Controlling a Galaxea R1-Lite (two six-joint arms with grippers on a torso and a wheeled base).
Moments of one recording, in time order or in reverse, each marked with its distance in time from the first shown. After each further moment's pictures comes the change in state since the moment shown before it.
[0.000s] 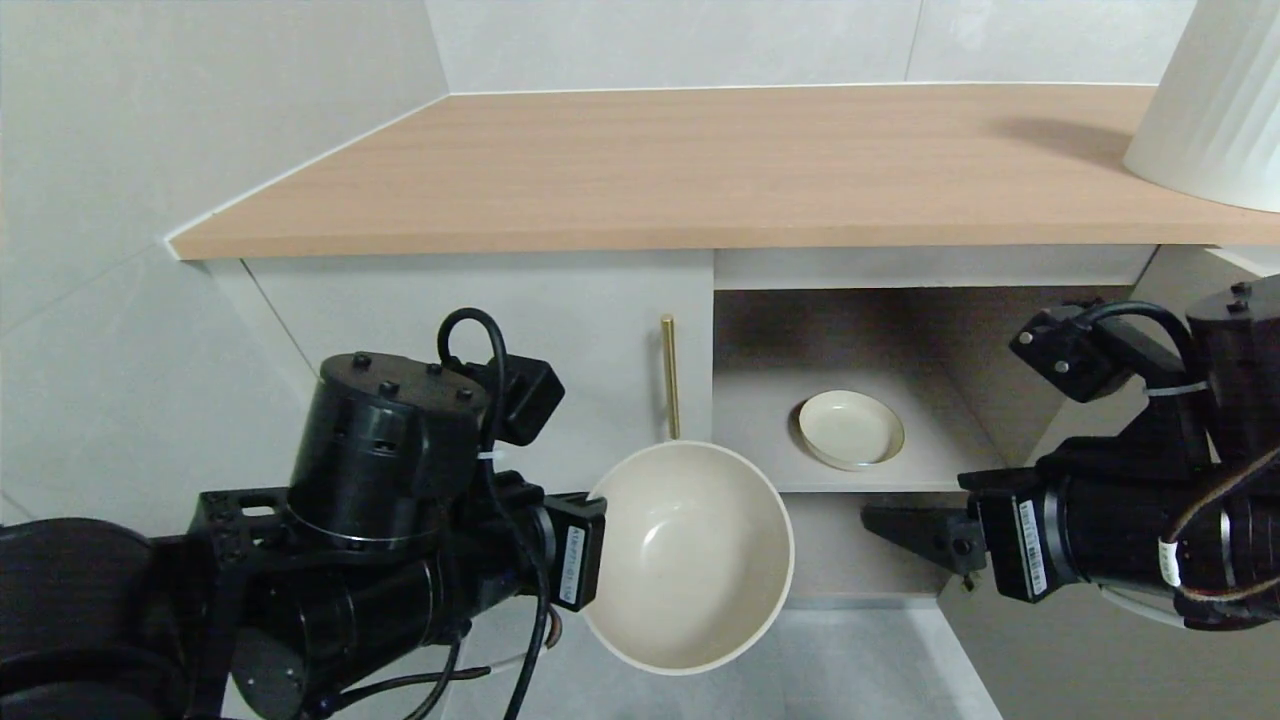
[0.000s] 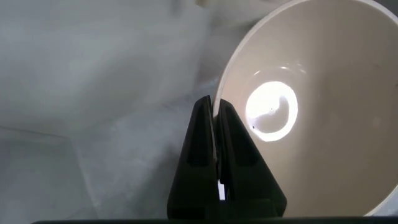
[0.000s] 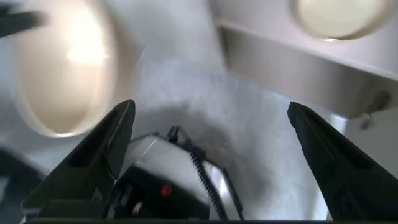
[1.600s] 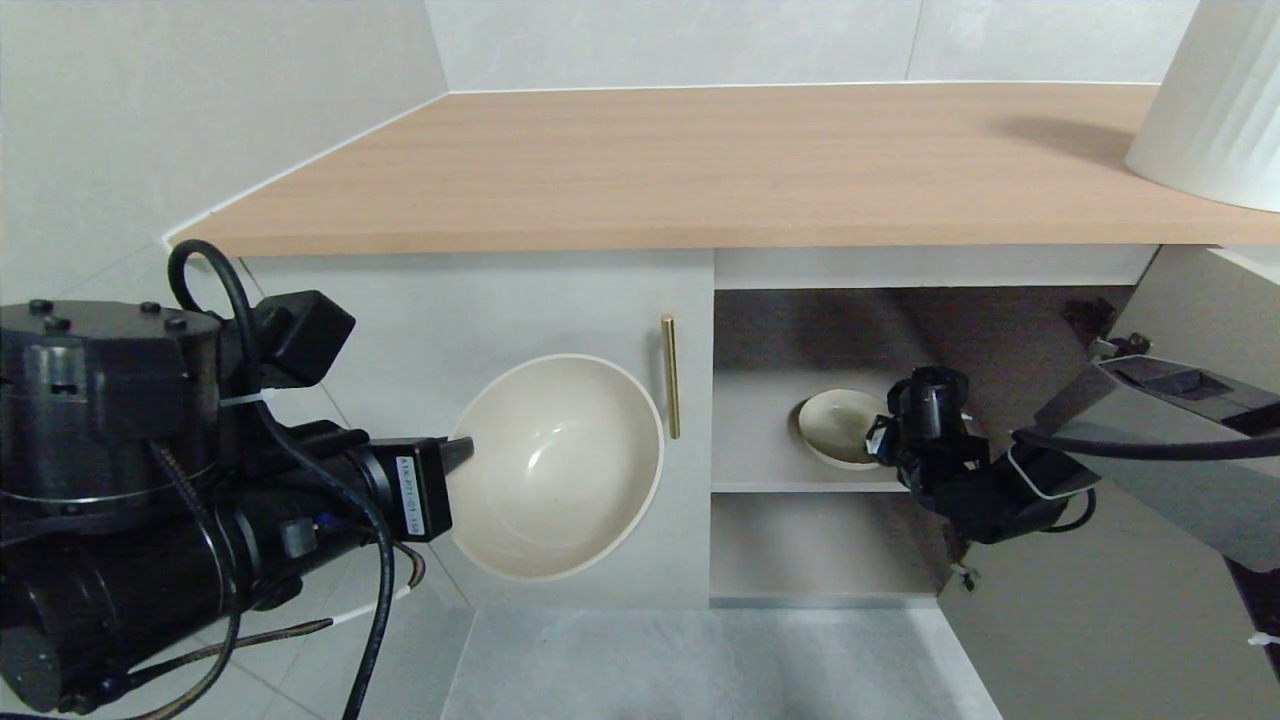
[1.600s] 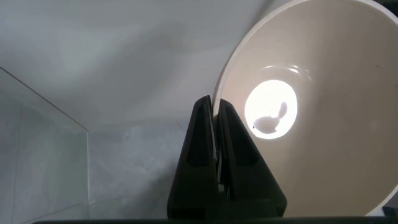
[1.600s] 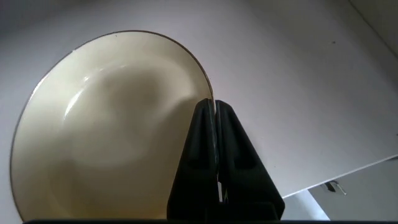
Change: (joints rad) left arm 0.209 -0.217 0.071 0.003 0.003 -0.072; right arm -0.459 1.034 -0.369 -0.787 -0.371 0.184
